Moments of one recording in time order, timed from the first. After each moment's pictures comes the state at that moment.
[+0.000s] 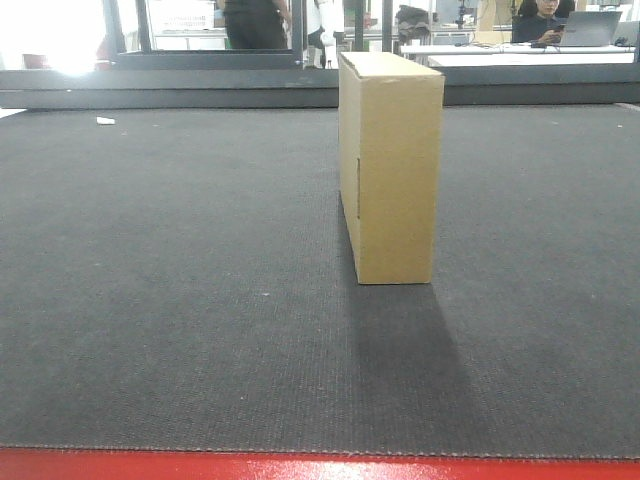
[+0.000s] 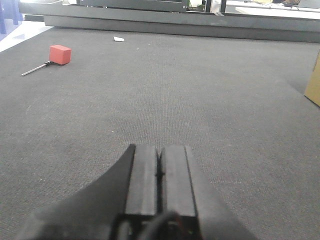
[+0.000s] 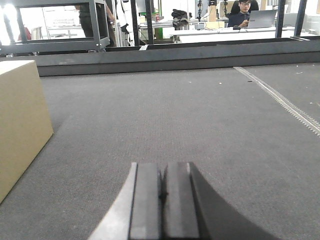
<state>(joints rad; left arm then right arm) -0.09 -0.02 0.03 -0.08 0.12 0.05 -0.07 -0.01 0.03 0.06 0.03 0.07</state>
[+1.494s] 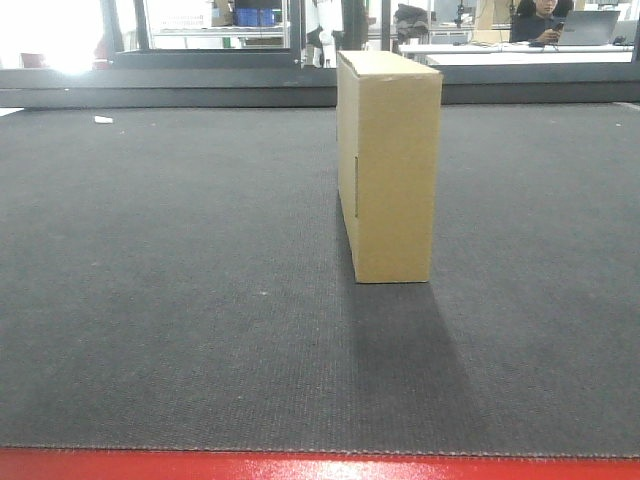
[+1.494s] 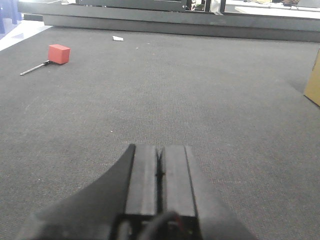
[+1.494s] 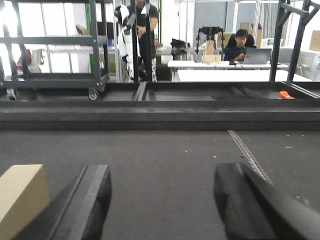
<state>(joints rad) -0.09 -0.02 0.03 -0.08 0.12 0.05 -0.07 0.50 -0.69 -0.01 0.20 0.07</state>
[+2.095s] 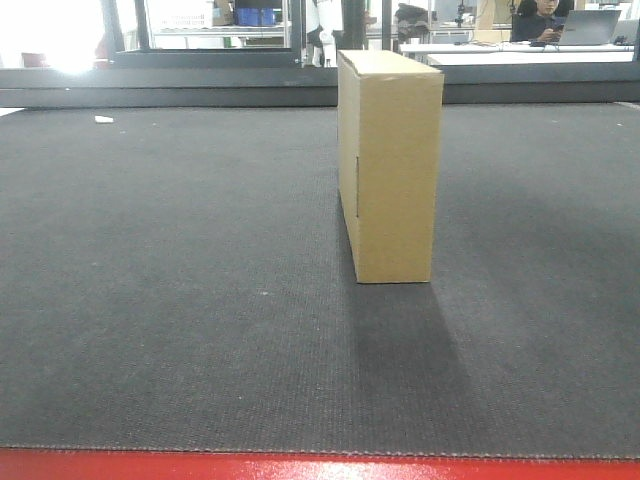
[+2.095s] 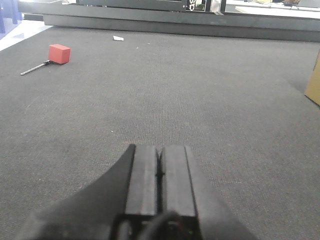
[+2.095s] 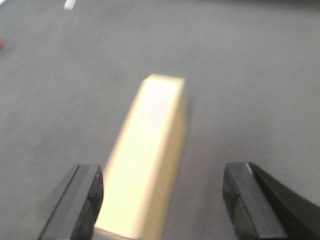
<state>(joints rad) -0.09 -0.02 0.03 -0.08 0.12 0.05 0.47 1.38 -1.57 -0.06 0.86 0.28</state>
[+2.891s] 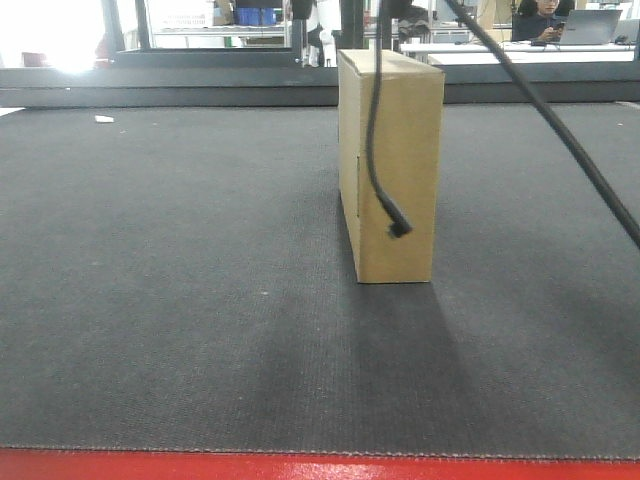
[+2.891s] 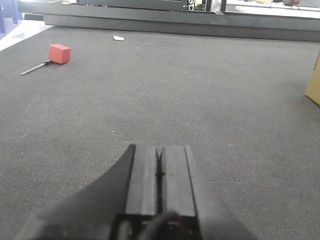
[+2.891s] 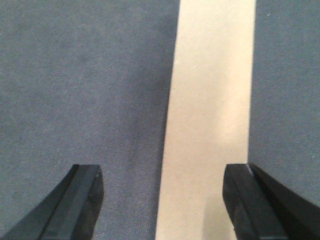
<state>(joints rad) -0.09 -0.02 0.03 -0.08 0.12 0.05 0.62 1.98 -2.15 -0.25 1.26 0.59</state>
